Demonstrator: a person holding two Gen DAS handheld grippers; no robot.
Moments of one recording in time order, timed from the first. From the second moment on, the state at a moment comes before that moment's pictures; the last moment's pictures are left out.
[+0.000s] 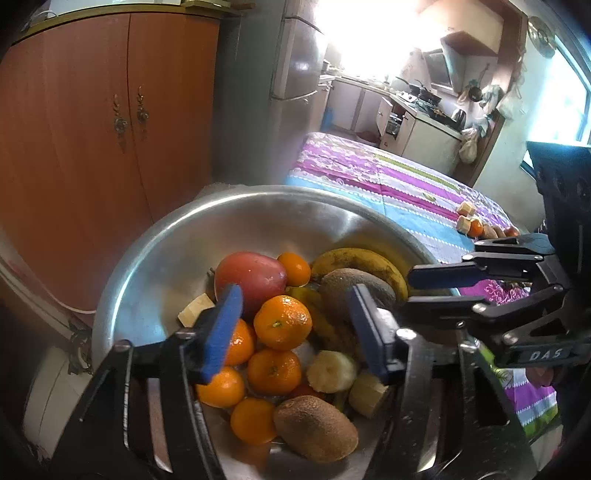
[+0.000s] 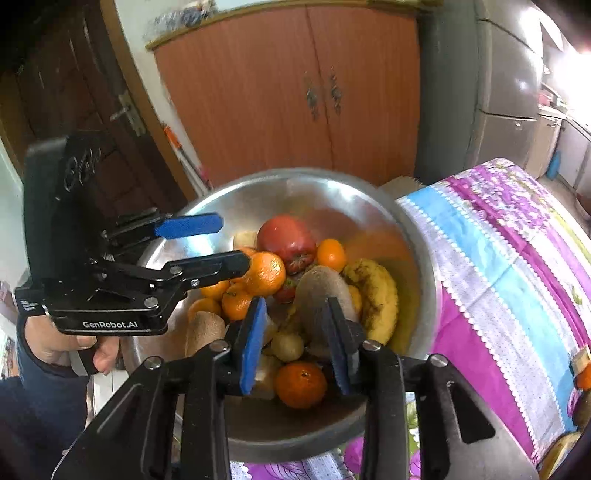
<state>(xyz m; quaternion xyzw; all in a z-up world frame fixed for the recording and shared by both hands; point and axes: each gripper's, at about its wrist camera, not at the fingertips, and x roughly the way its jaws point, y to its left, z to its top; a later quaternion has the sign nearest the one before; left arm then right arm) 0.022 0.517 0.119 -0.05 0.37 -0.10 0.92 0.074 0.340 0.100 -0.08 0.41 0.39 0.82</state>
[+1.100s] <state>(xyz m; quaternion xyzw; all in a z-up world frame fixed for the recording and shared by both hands) 0.013 0.294 0.127 0.00 0.33 -0.35 0.88 0.141 0.032 0.014 -0.01 0.56 0.04 0.83</state>
